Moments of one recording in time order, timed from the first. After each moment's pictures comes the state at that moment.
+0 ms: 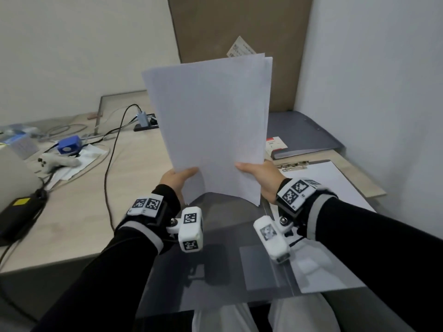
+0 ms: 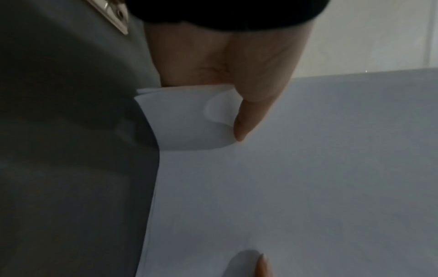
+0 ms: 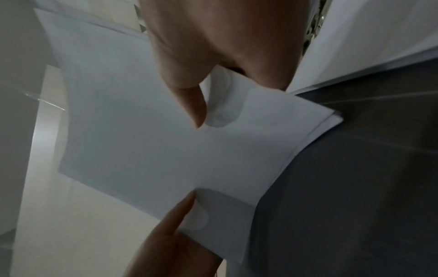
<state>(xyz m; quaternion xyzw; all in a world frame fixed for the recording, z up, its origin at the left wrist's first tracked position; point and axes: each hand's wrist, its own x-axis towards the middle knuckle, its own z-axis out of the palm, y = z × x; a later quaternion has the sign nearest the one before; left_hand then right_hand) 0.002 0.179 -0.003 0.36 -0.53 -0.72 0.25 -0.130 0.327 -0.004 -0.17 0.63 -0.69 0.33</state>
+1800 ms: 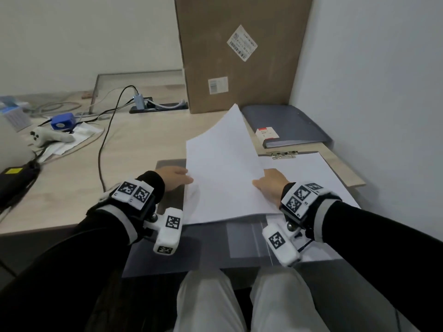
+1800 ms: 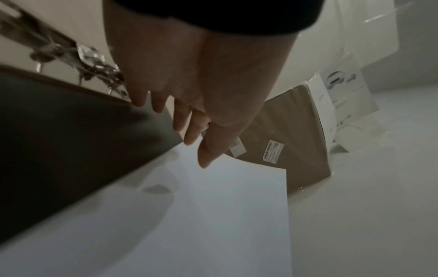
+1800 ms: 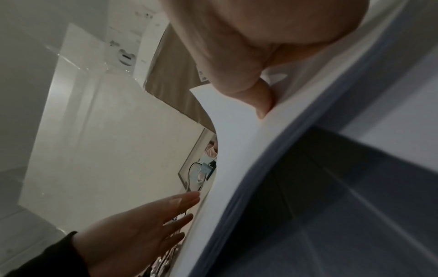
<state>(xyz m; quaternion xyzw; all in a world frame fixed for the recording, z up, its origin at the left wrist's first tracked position) 0.034 0.195 -0.004 0.42 -0.81 -0.40 0.00 -0.129 0.380 -0.033 -0.23 0.88 -0.35 0.24</state>
